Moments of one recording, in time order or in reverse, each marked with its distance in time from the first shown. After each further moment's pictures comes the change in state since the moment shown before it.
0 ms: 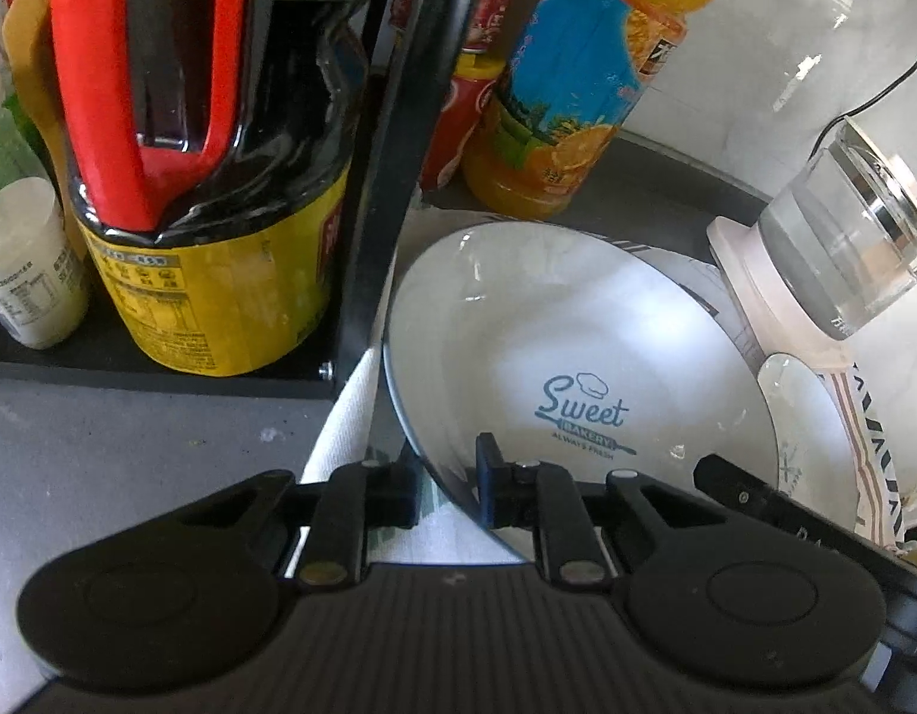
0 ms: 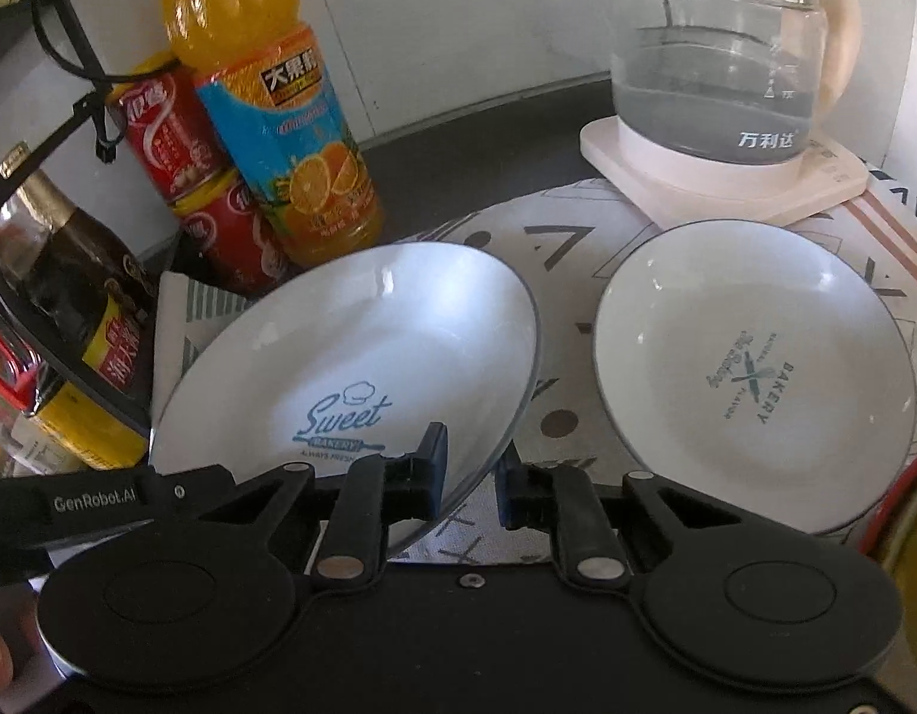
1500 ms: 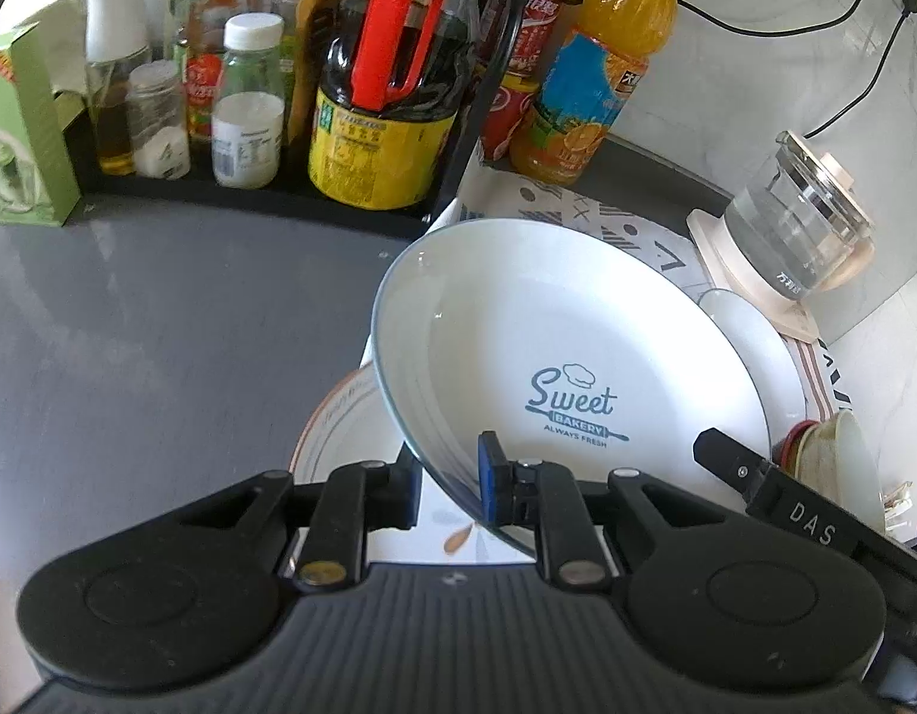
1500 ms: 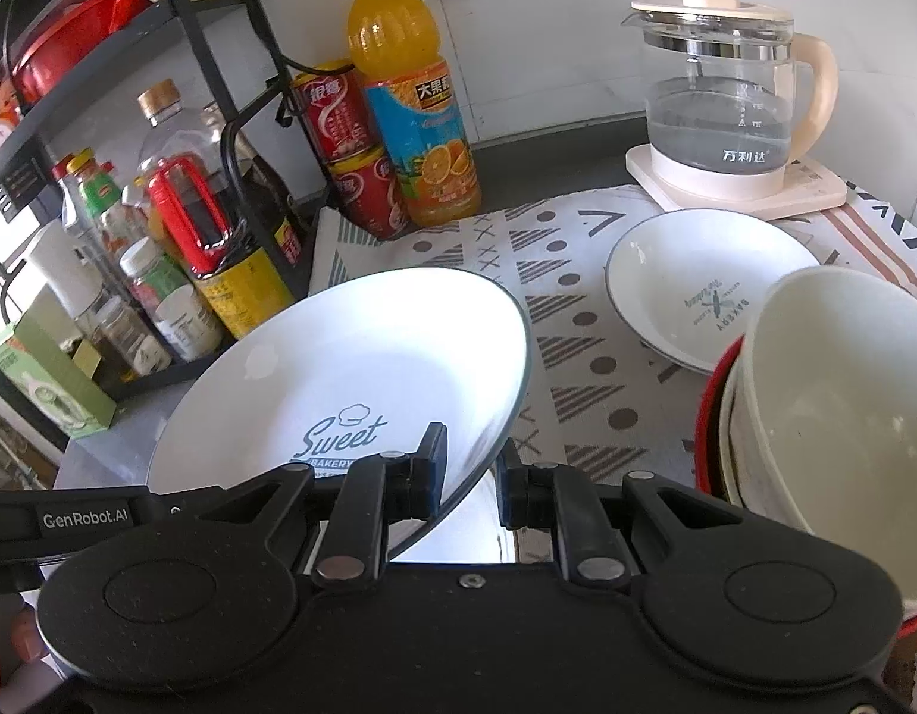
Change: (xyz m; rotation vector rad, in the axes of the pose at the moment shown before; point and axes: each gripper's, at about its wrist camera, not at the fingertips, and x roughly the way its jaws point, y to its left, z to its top) left arm -0.129 0.000 -0.124 -0.117 -0.091 0.079; right arm -0.120 -0.004 -0.077 -0.142 -0.043 0.141
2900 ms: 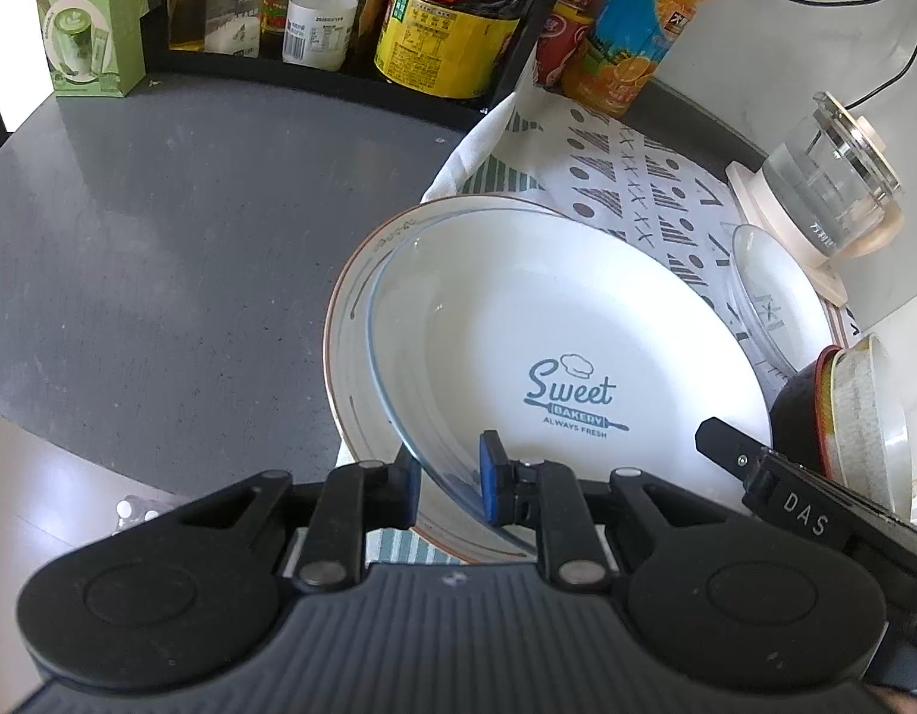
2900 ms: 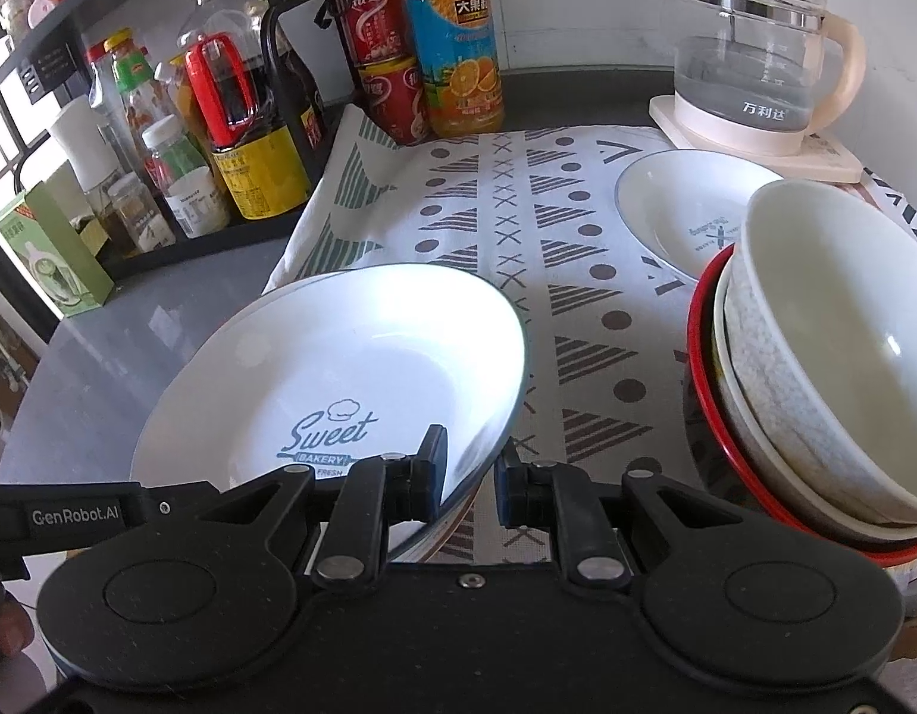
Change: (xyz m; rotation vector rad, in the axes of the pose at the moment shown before) left arm -0.003 0.010 -0.058 -0.087 0.071 0.052; right arm -0.001 0.002 -0.037 -0.136 0.101 -0.014
